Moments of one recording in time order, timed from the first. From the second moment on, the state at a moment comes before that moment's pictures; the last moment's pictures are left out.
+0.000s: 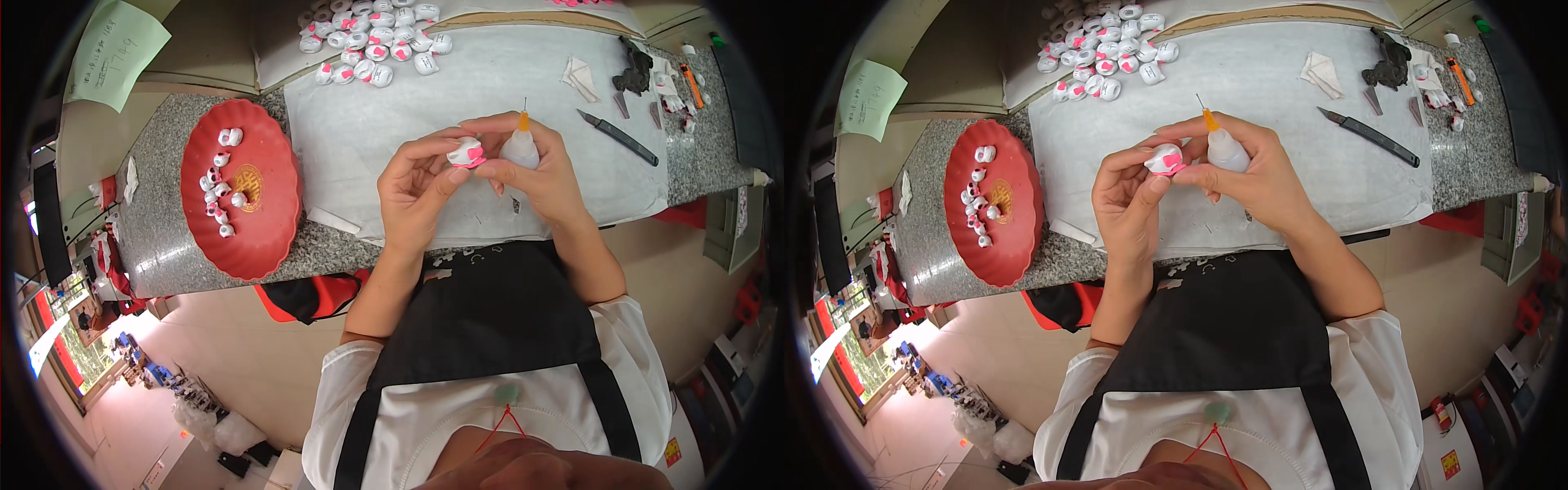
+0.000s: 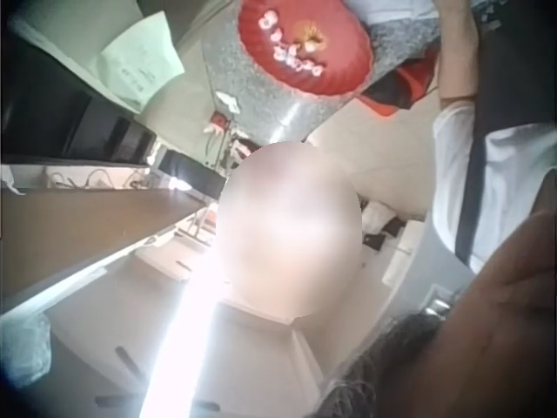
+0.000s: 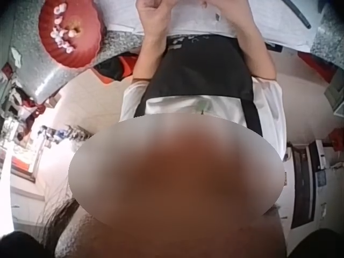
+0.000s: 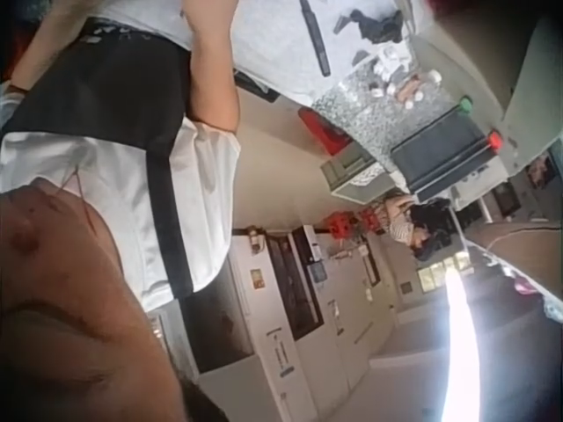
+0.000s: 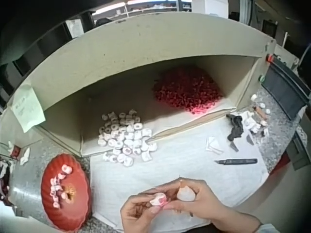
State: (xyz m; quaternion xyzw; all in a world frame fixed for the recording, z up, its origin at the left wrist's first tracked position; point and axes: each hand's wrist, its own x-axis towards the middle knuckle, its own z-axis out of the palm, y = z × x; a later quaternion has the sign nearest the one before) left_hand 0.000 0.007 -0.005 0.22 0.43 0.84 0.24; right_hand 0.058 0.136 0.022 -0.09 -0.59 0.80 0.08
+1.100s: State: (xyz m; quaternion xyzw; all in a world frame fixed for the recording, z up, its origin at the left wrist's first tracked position) left_hand 0.009 0.007 -0.004 0.27 0.48 0.80 0.23; right_hand 0.070 0.137 0.019 -0.08 -0.58 0.80 0.09
